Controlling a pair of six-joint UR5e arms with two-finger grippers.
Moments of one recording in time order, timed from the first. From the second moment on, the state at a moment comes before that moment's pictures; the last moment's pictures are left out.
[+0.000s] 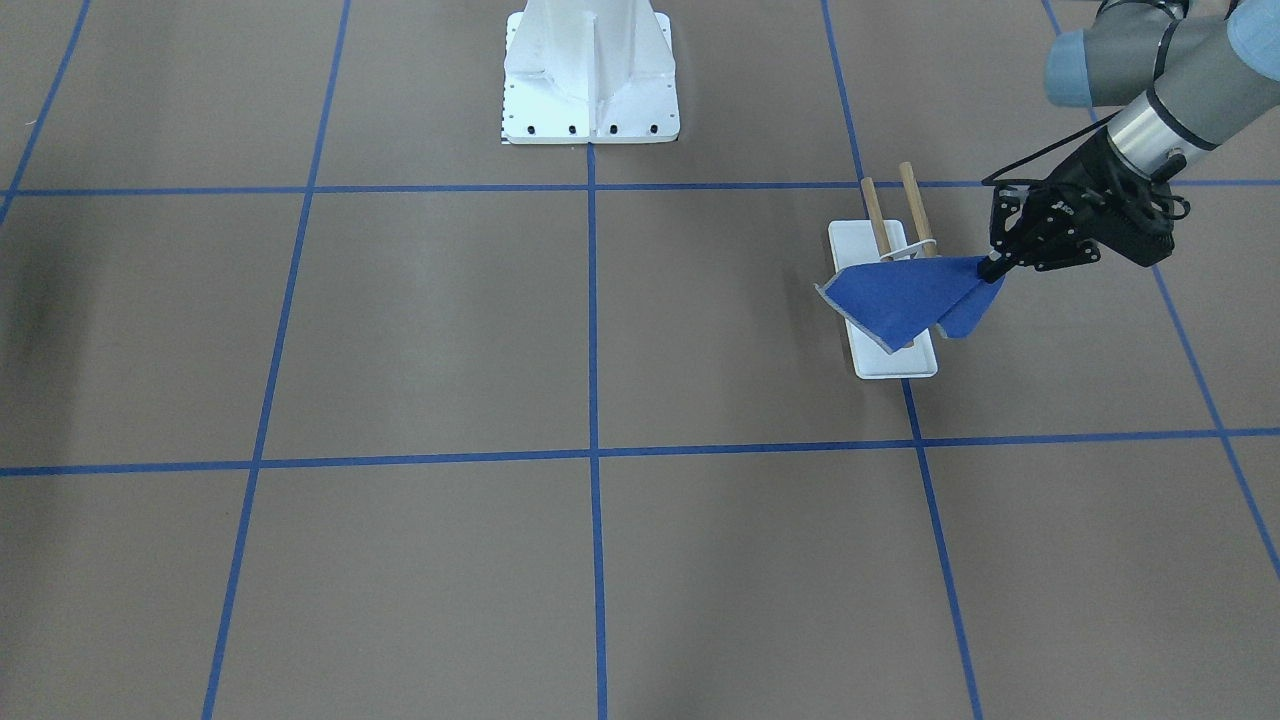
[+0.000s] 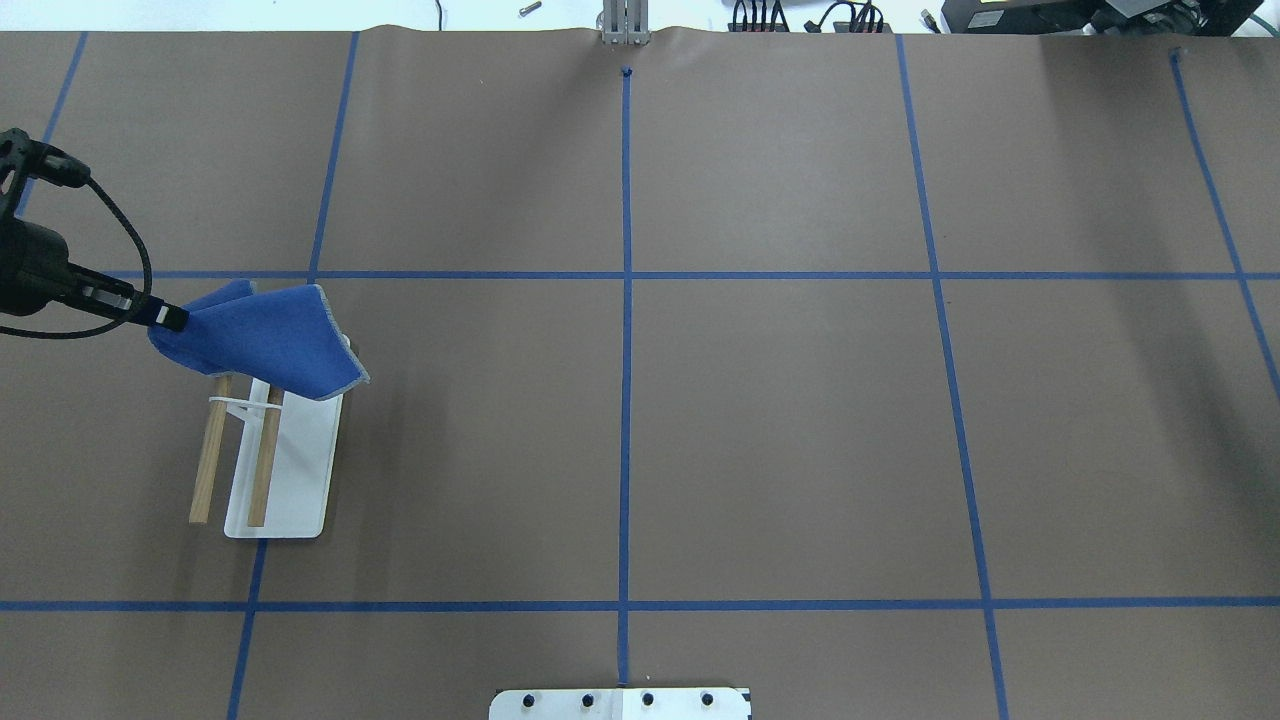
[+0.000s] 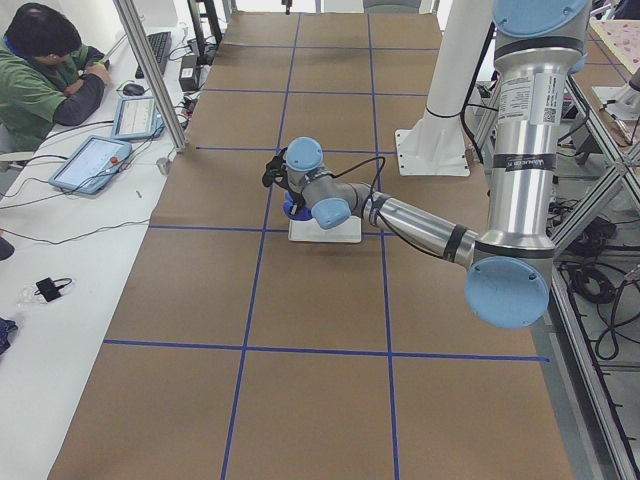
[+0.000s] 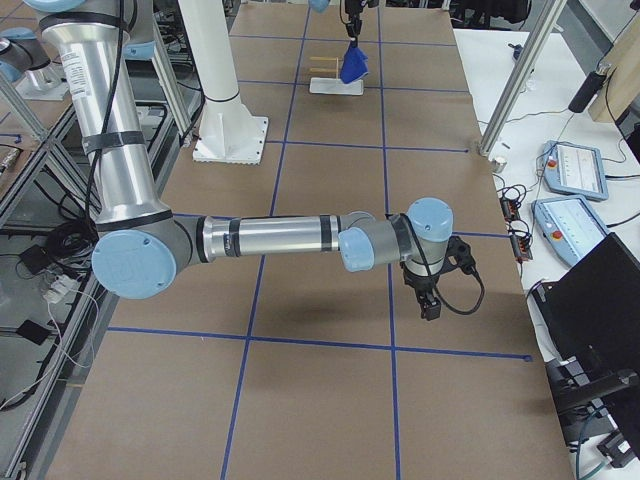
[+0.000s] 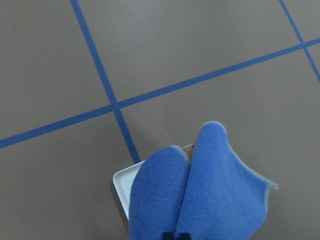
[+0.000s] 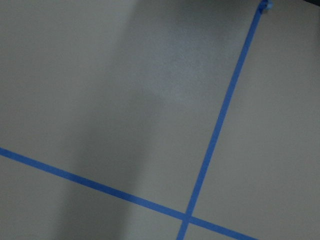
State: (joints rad) left arm -1.01 -1.59 -1.87 -2.19 -2.35 -0.65; right arm 1.50 -1.39 1.45 -1.38 2.29 -0.12
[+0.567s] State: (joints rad) left arm -1.09 -1.60 -1.84 -2.15 -2.44 -0.61; right arm 1.53 -1.48 1.45 -1.37 2.26 -0.16
